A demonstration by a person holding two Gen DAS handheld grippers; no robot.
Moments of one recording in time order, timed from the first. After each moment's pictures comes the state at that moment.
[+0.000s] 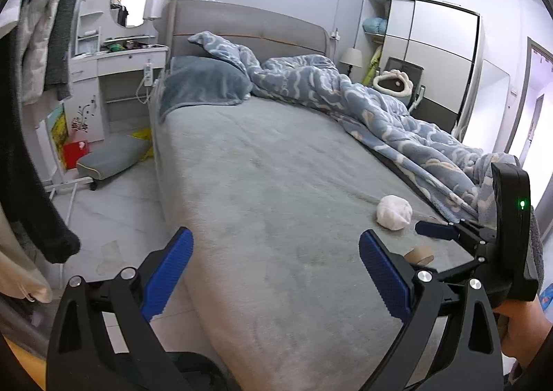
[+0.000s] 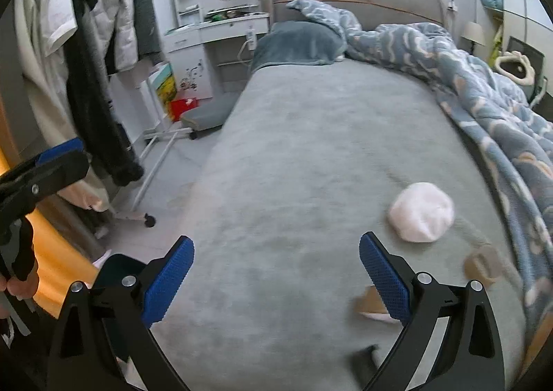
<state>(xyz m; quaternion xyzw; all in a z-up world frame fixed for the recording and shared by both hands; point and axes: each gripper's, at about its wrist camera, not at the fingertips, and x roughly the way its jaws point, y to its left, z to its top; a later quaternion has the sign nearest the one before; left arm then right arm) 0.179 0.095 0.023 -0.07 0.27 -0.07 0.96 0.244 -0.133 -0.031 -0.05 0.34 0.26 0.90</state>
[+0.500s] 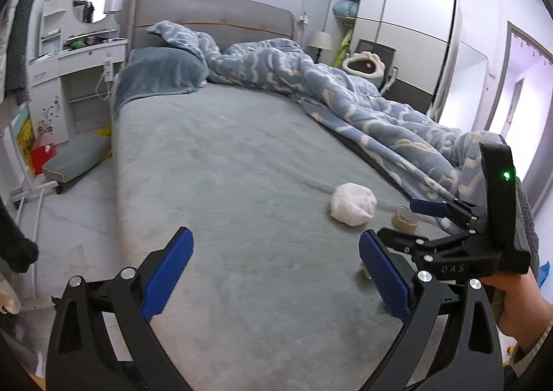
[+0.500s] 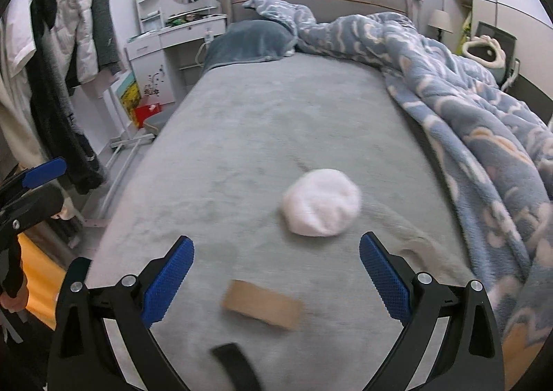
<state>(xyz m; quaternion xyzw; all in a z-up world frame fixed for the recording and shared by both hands) 0.219 0.011 0.003 -0.05 0.29 -0.14 0.94 0.283 -0.221 -0.045 -0.04 0.35 0.20 0.91</state>
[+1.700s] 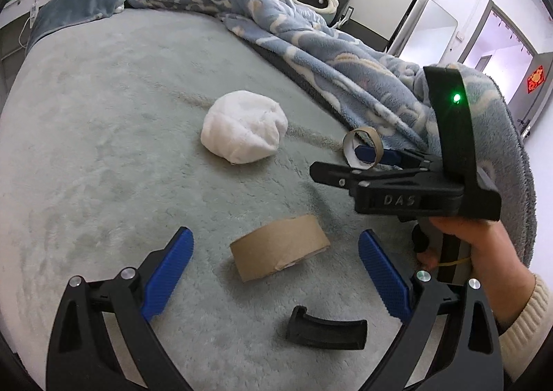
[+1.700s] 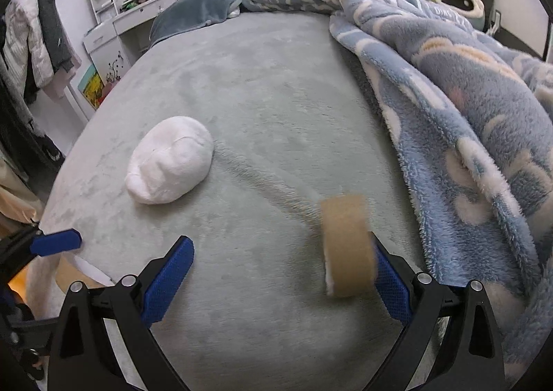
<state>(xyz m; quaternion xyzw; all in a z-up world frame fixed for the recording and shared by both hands) 0.276 -0.111 -0.078 -0.08 0.41 -0.26 0.87 0.345 -0.310 -0.102 0.00 0.43 0.16 0.89</state>
